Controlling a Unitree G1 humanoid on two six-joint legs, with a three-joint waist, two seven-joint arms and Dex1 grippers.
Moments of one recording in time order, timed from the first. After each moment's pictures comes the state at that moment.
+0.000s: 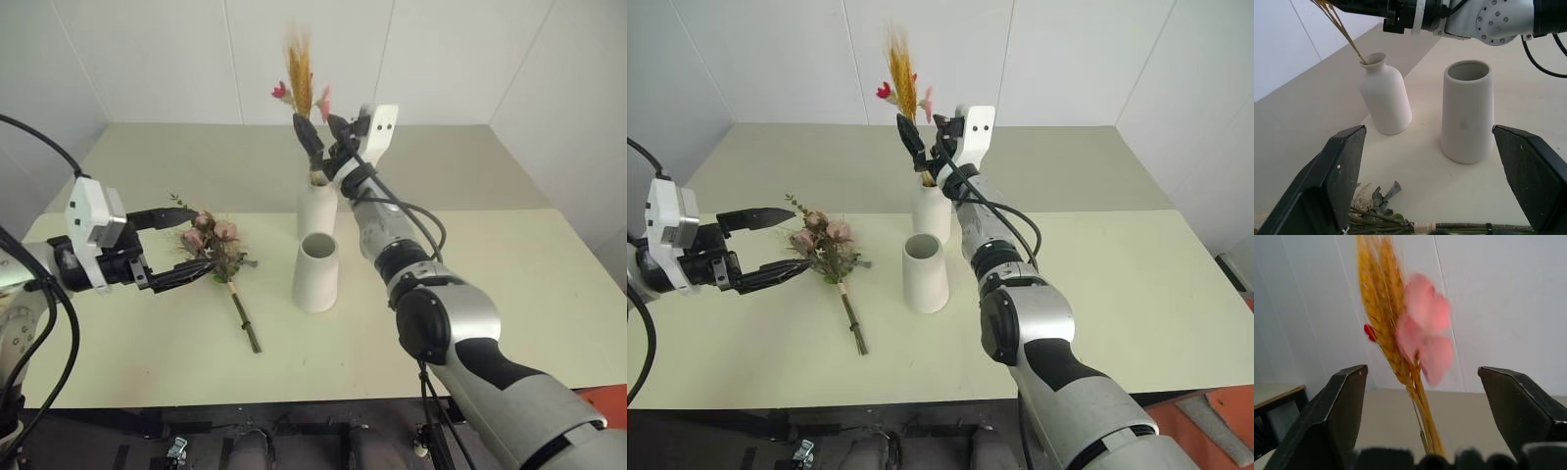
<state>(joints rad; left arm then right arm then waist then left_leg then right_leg) -0.29 0.96 0.38 -0.28 -0.67 0.50 -1.08 -1.34 0.01 -0.33 1.25 0.20 -0.40 0.49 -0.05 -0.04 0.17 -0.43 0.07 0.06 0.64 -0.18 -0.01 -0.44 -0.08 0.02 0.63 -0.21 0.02</state>
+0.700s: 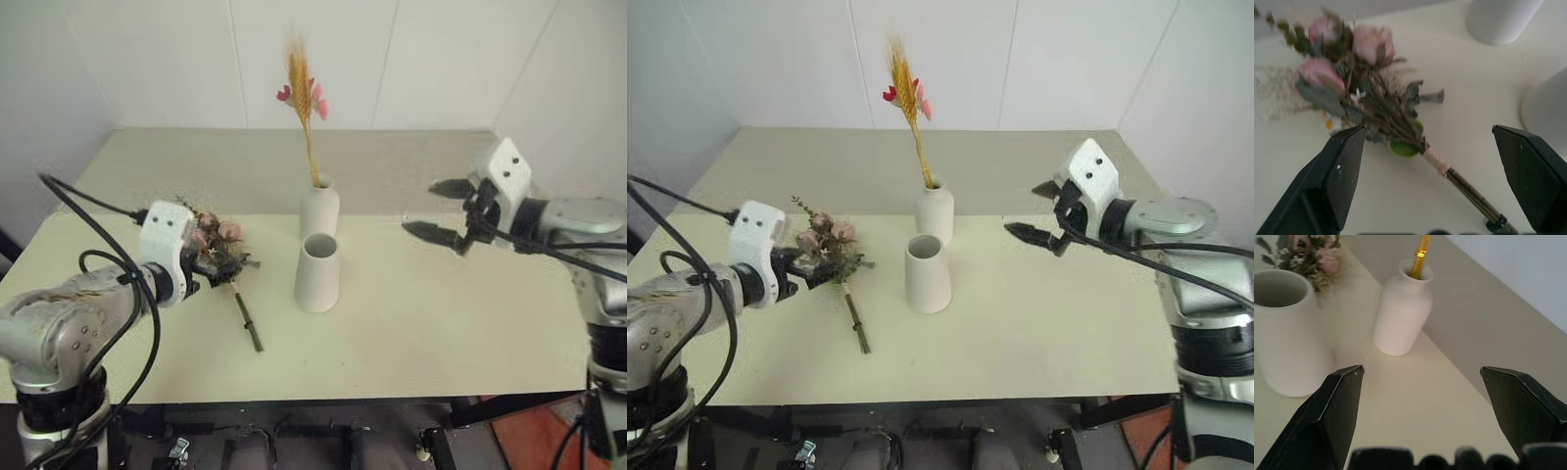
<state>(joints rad) -0.48 0.56 0.35 -0.52 -0.78 1.61 0.04 -0.66 -0.90 -0.06 -0.29 0.40 0.76 0.97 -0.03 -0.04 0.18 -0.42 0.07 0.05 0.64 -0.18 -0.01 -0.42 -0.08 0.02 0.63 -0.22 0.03</state>
